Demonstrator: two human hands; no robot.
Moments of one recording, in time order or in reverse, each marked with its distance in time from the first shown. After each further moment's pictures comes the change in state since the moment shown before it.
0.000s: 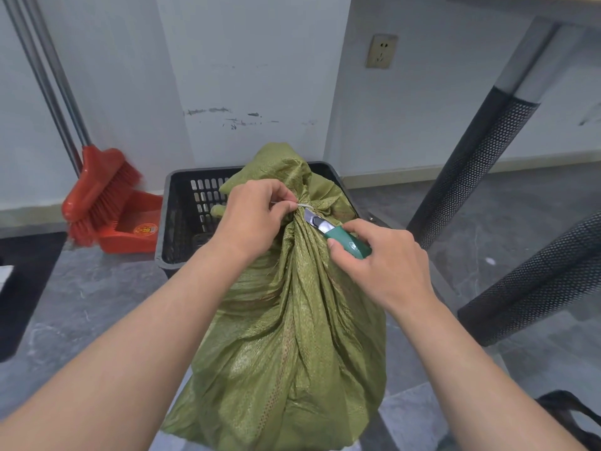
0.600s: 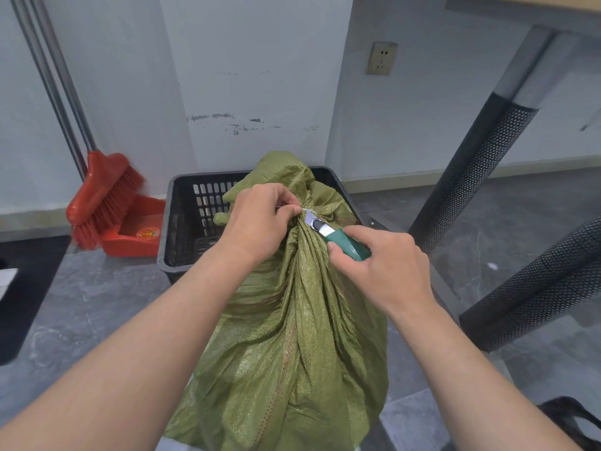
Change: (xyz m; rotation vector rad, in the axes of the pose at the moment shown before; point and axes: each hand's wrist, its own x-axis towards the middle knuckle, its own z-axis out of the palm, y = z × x) left_hand -0.002 0.007 0.002 0.006 -0.019 -0.022; right_hand -0.002 -0.004 -0.002 -0.017 0.030 0.003
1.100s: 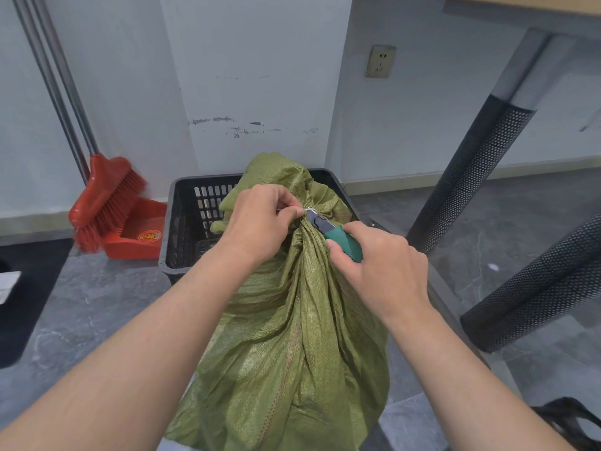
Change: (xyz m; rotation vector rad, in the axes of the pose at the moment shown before) left_hand -0.005 0.008 -0.004 -0.008 0.001 -0.016; right_hand -0.002 0.001 0.007 -0.142 0.100 -0.113
